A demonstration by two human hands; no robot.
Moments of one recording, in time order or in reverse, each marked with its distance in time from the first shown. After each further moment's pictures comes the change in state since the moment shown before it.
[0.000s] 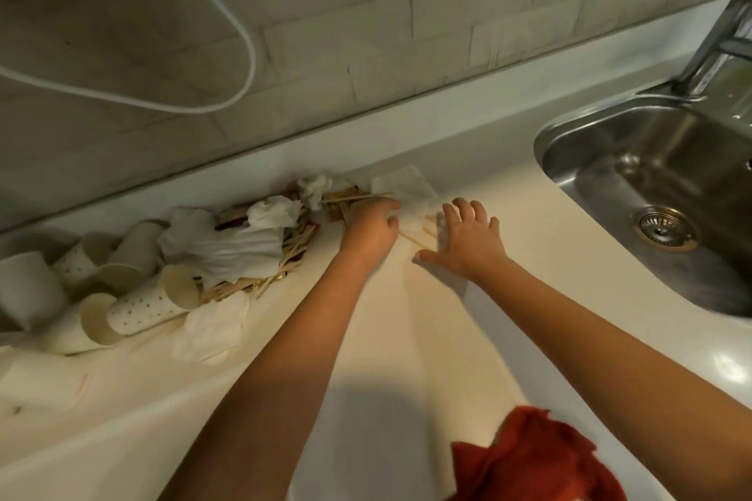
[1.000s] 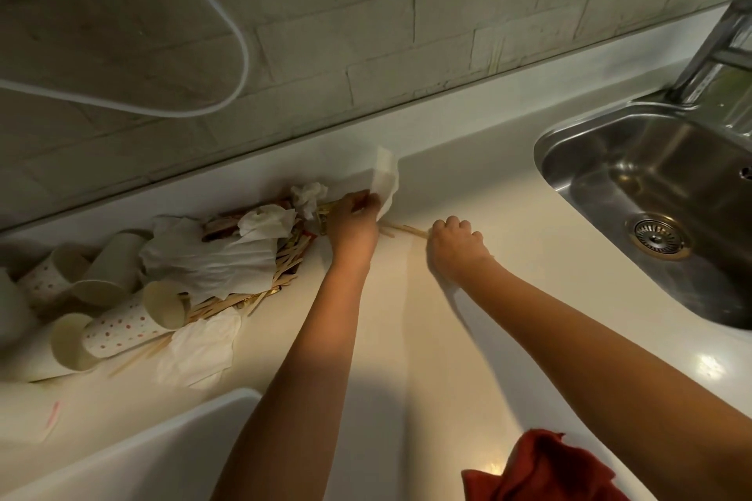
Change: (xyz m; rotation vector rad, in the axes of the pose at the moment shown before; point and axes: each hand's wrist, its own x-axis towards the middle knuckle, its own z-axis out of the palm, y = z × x) left_hand 0.017 0.001 -0.013 -0.822 0.297 -0.369; right_hand 0.038 -0.025 0.013 -0.141 -0.009 0.030
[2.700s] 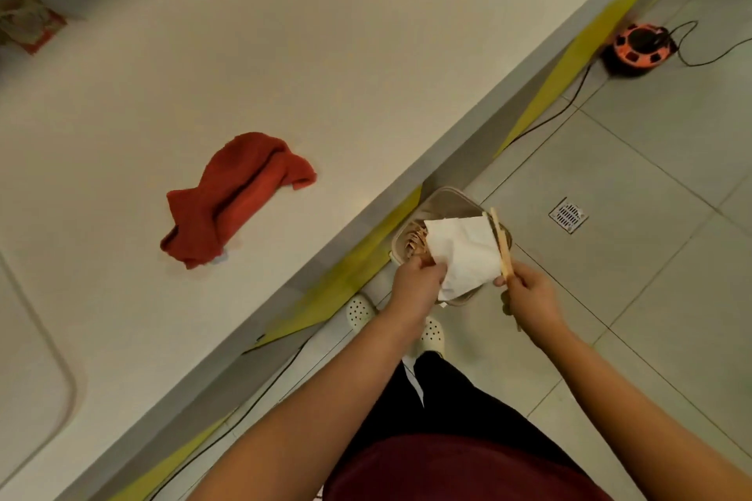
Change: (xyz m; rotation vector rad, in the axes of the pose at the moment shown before) left_hand -0.435 -0.217 0.139 0.240 -0.676 -0.691; right_hand -0.455 0.255 0.218 1.252 -0.002 0.978
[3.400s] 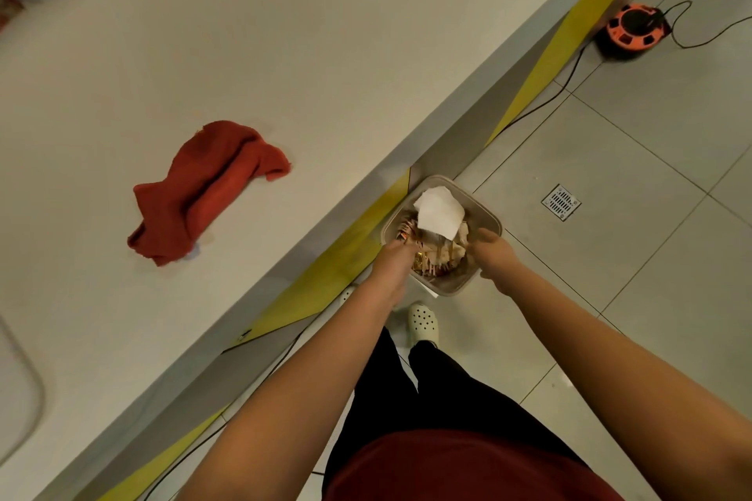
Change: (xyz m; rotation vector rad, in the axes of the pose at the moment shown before) left_hand 0.040 -0.003 -0.001 0.142 0.038 -0.235; right_hand 0.053 -0.011 0.024 -0.063 -0.181 0.266
